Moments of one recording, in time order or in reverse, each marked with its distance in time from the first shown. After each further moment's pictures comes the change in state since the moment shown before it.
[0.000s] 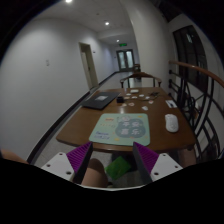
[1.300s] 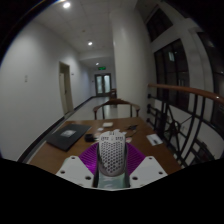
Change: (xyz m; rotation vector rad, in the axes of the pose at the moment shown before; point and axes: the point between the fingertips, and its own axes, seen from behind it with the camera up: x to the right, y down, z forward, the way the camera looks) arm 0.119 -0.159 0.123 0.283 0.268 0.008
